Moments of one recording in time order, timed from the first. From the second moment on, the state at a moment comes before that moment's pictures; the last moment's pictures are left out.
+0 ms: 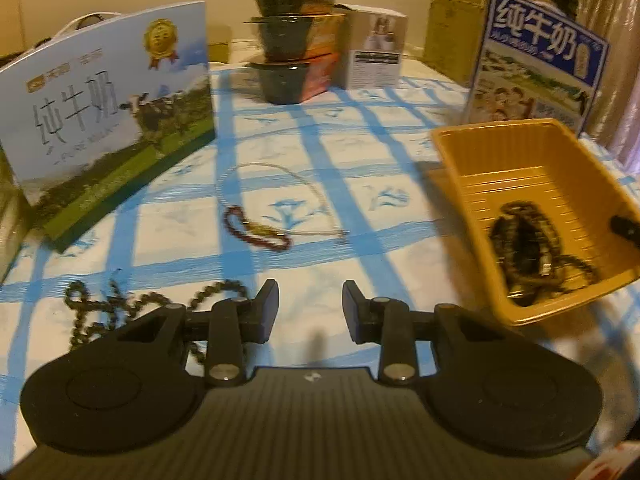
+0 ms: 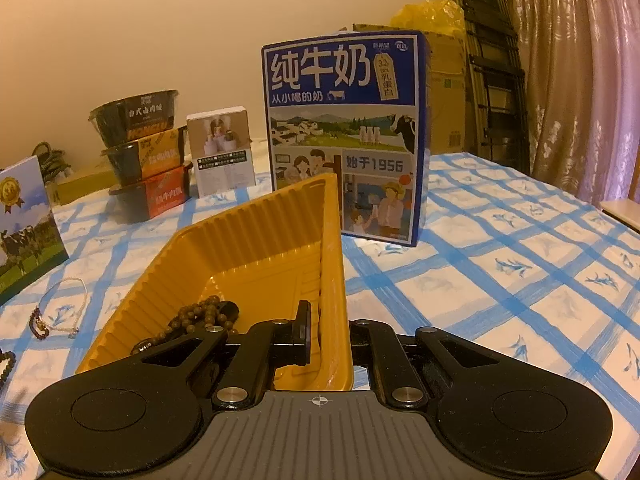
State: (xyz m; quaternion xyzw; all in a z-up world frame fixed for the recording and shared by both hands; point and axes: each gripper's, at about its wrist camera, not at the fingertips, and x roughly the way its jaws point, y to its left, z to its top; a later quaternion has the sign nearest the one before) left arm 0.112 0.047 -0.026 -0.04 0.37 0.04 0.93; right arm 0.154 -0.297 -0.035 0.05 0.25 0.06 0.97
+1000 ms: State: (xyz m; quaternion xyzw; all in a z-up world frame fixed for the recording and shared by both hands) left arm 0.203 0.075 -0.077 -0.01 0.39 0.11 0.91; right arm 0.157 -0.299 -0.038 0.04 0.25 0.06 0.97
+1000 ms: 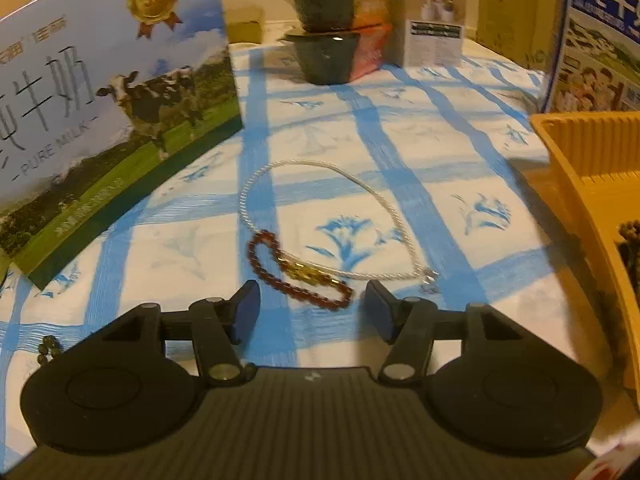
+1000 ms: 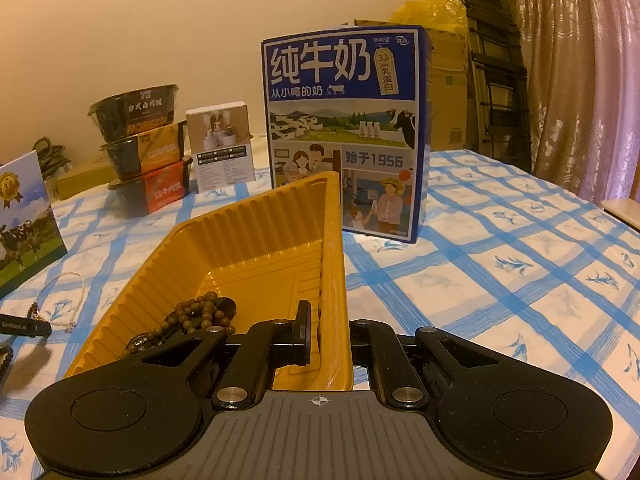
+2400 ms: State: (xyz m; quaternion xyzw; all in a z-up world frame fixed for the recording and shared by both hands) left arm 0.196 0.113 -0.066 -0.02 0.41 0.08 0.91; right arm 0.158 -0.300 -0.042 0.05 0.25 0.06 0.96
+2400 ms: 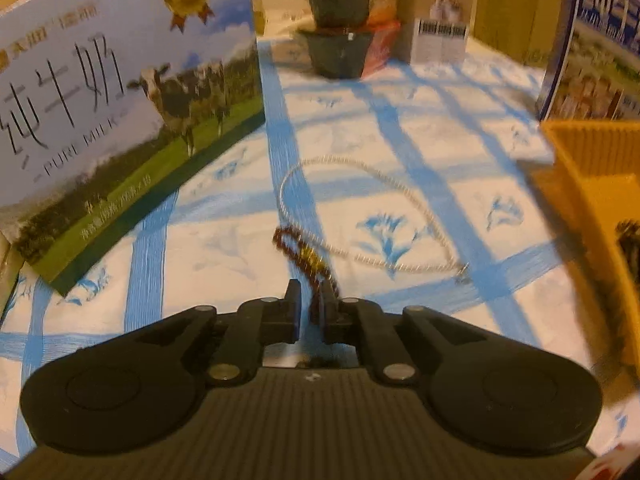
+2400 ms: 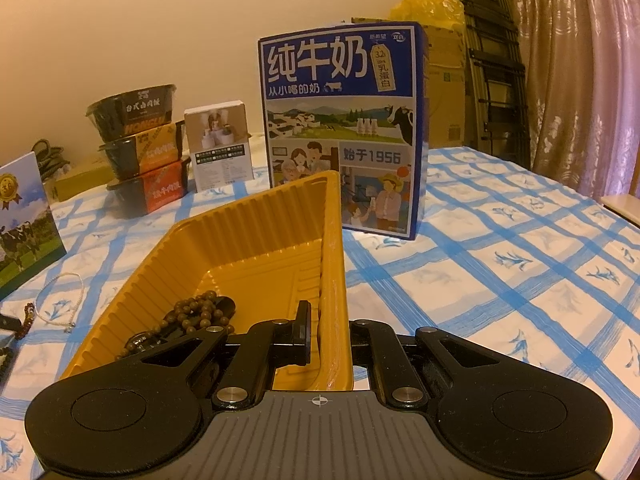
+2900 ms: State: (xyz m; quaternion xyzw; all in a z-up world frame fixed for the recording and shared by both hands) left arm 0.199 0.110 -0.064 -0.01 0.41 0.07 0.91; right arm 0.158 -0.297 -0.040 0.05 0.25 0.06 0.96
